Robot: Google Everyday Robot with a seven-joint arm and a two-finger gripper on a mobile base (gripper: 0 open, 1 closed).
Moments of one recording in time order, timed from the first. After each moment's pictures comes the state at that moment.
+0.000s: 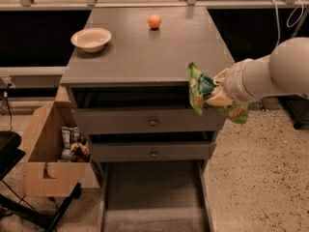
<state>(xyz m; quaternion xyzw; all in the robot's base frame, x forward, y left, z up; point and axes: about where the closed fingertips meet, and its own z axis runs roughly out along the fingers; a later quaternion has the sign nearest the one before) 0.584 -0.168 0.848 -0.56 0.74 -0.05 0.38</state>
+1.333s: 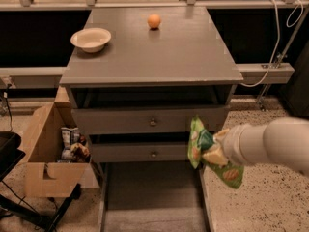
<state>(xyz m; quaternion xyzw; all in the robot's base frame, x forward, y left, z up) 0.490 -0.167 0.726 -0.46 0.82 0.03 0.33</state>
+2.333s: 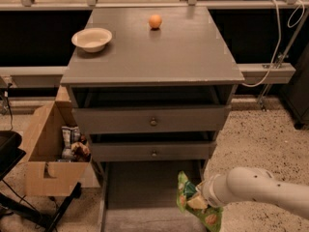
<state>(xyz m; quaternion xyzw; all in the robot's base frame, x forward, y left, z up) 0.439 -0.157 0.469 -0.44 0.86 0.14 0.21</state>
